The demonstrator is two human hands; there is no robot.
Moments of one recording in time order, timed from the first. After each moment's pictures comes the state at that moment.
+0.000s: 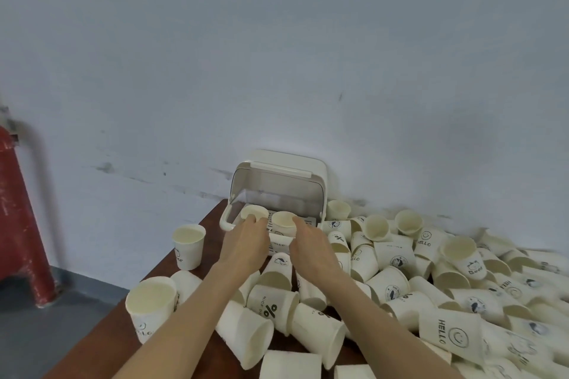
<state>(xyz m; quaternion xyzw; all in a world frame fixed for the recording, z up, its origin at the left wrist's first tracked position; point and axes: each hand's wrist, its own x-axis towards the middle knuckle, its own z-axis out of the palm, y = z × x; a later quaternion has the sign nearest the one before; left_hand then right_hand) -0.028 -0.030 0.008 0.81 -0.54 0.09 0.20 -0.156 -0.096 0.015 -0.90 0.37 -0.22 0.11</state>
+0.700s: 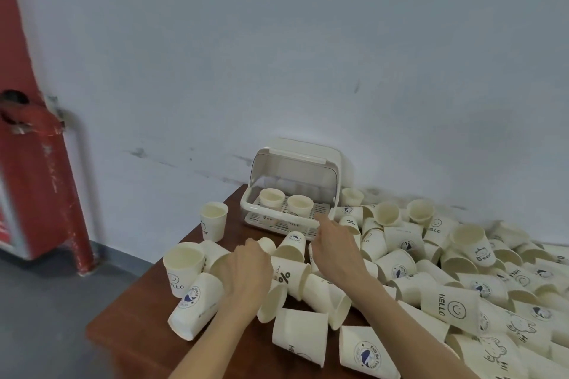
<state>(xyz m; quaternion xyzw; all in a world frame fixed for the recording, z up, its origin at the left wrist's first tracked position) -0.082 0.050 -0.030 0.91 -0.34 0.04 0.24 -0.205 -0.053 0.013 -0.89 0.36 -0.26 0.11</state>
